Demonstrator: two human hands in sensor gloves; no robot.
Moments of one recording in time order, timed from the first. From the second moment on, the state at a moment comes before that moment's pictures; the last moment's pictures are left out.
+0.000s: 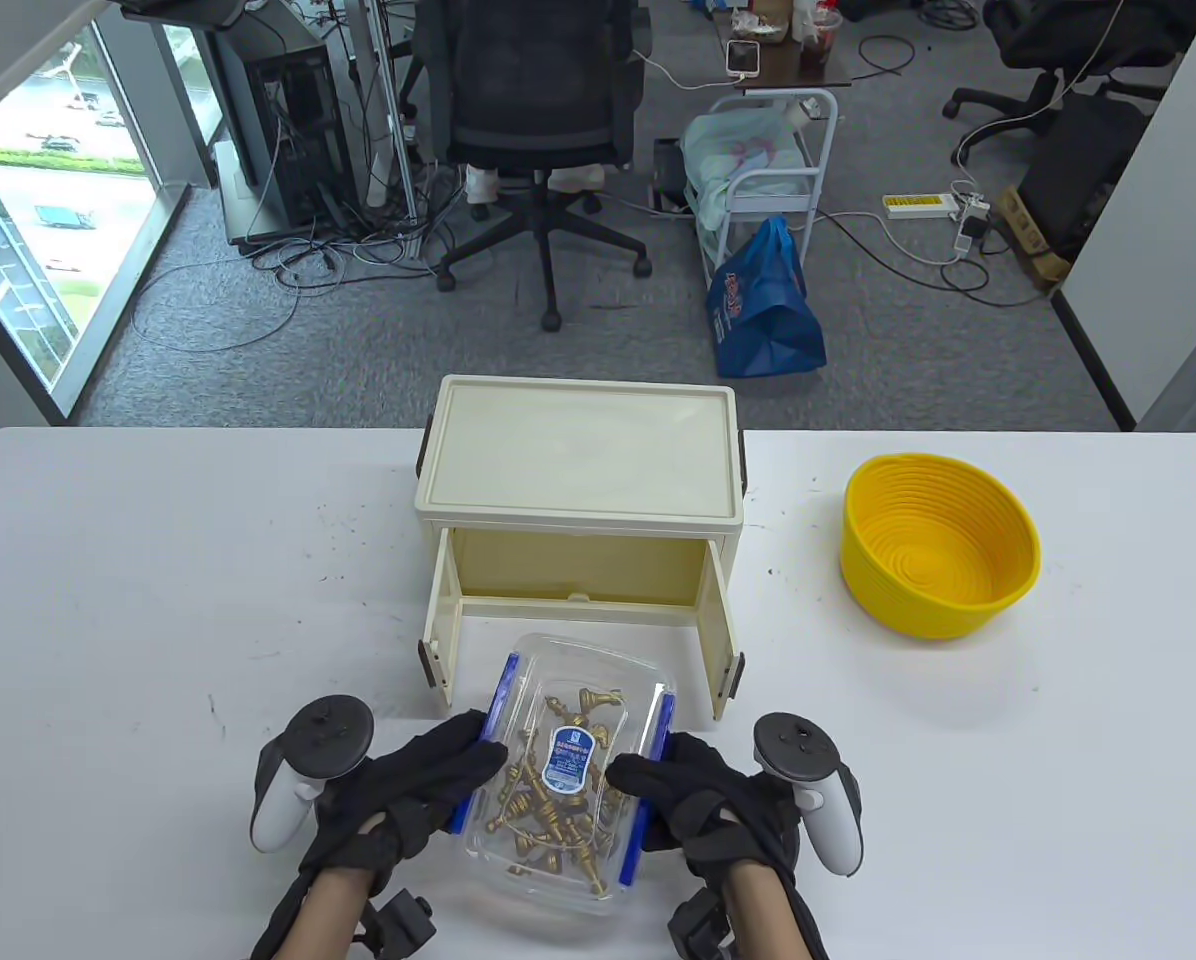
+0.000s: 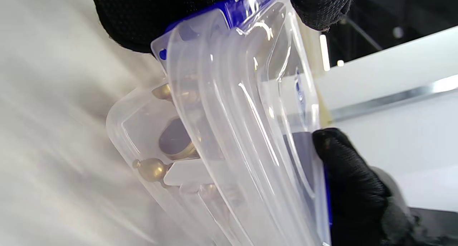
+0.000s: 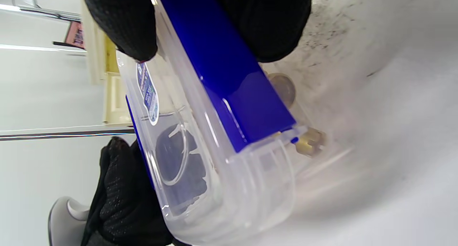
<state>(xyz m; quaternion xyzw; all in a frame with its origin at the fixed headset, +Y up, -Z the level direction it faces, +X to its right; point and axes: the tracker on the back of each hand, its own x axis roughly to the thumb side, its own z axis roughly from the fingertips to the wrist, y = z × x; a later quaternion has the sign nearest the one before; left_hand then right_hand) -0.227 -0.731 -0.286 -0.22 -0.14 0.52 0.81 0.112 -0.744 -0.273 -0.01 0.30 0.73 0.62</state>
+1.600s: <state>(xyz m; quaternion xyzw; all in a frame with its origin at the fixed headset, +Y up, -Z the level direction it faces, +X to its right) -0.306 -0.738 -0.261 0.04 -0.05 0.39 0.92 0.033 -0.760 -0.288 -0.30 0.11 0.58 0.75</state>
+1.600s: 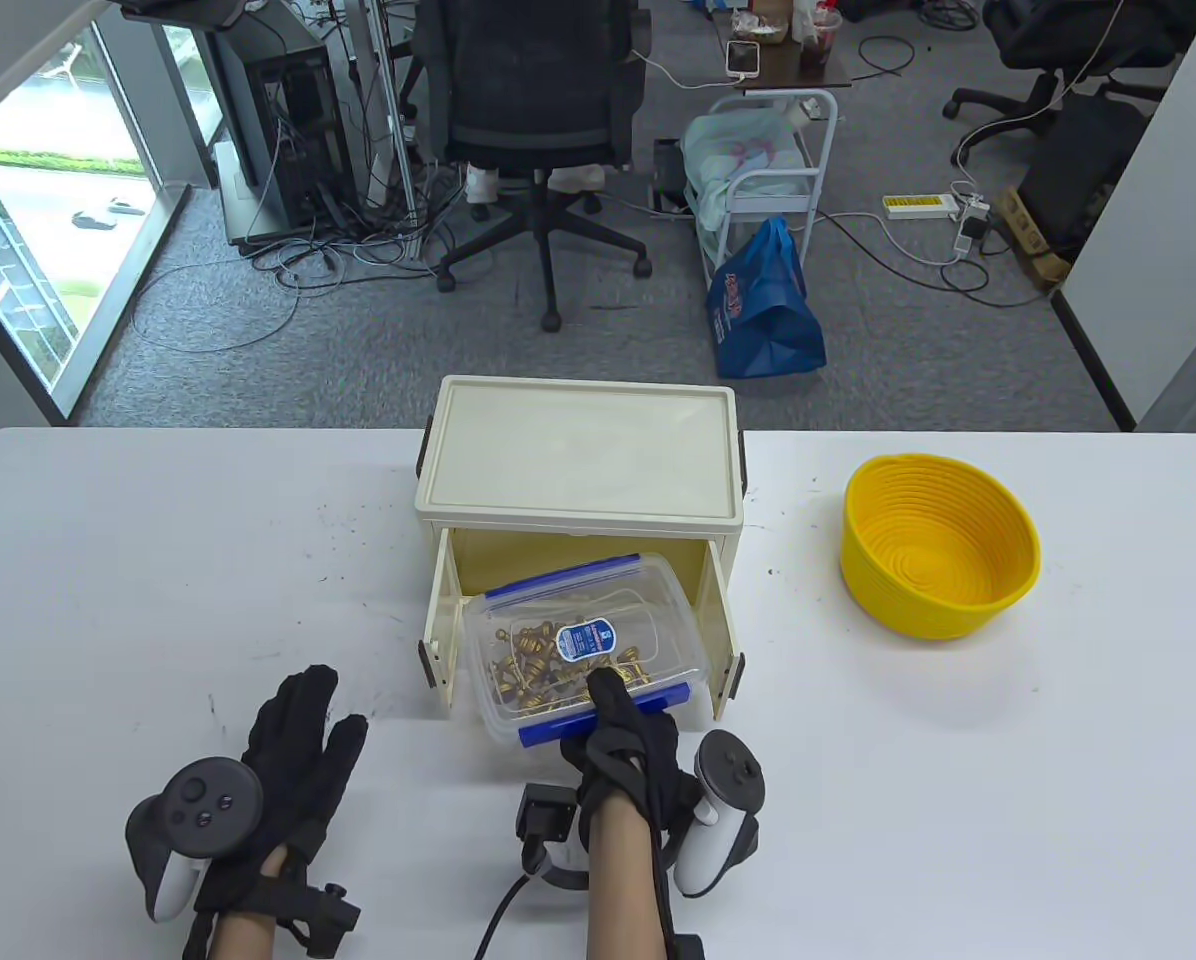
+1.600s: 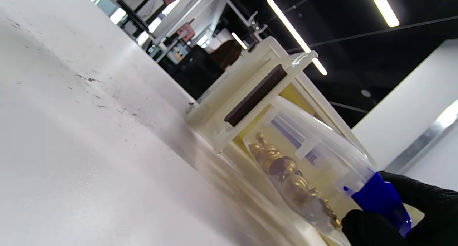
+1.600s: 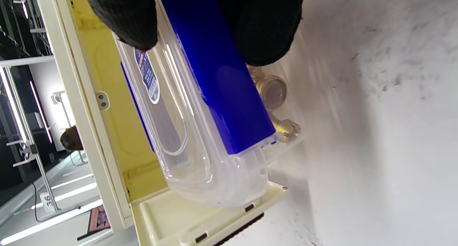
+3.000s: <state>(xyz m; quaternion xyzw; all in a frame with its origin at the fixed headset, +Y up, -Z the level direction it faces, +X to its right) -0.319 -0.734 -0.255 0.05 -0.05 0.44 0.89 -0.004 -0.767 -0.413 -0.30 0.06 0.54 0.79</state>
